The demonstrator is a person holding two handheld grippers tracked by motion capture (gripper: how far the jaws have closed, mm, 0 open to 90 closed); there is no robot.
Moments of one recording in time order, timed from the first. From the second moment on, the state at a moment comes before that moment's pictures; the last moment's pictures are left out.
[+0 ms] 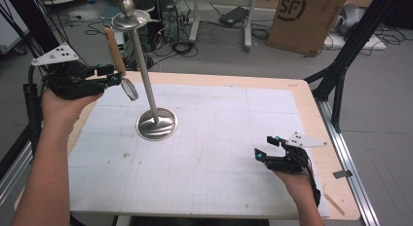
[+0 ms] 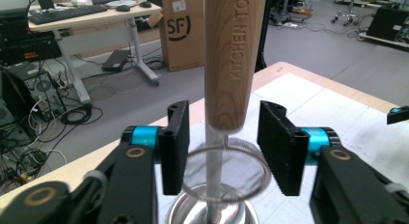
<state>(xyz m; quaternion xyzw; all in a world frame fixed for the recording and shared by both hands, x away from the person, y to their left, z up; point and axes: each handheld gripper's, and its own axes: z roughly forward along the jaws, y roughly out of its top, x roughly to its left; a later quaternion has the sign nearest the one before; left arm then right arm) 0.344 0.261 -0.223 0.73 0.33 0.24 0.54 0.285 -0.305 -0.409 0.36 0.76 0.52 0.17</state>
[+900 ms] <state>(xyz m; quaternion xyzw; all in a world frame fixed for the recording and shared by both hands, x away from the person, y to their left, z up) 0.303 0.246 -0.227 0.75 0.28 0.22 0.56 0.285 -0.304 -0.409 0.36 0.76 0.52 0.17</state>
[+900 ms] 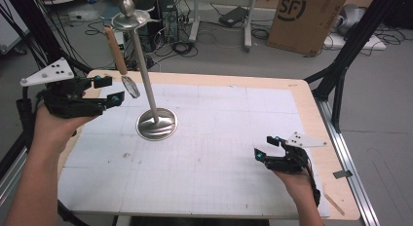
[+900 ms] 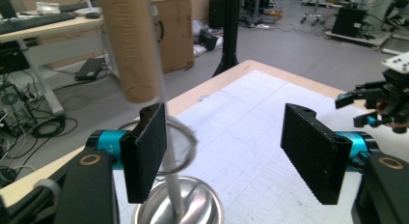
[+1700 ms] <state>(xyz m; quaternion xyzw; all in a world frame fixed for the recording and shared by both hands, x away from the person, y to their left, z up) 0.307 0.184 -0.258 0.78 0.22 0.17 0.56 0.284 -0.305 -0.408 0.36 0.76 0.52 0.17</state>
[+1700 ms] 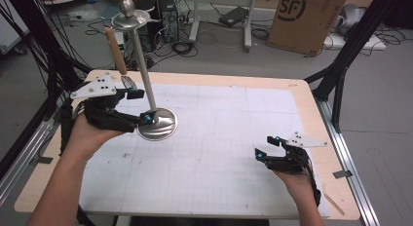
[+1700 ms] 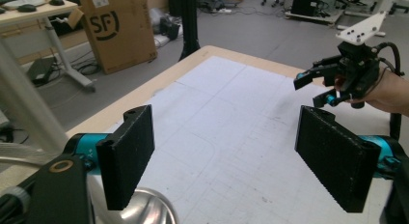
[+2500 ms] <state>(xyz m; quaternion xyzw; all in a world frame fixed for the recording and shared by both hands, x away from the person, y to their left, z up) 0.318 0.163 -0.326 0.80 0.24 0.14 0.54 0.284 -0.303 -0.410 0.36 0.76 0.52 0.17</state>
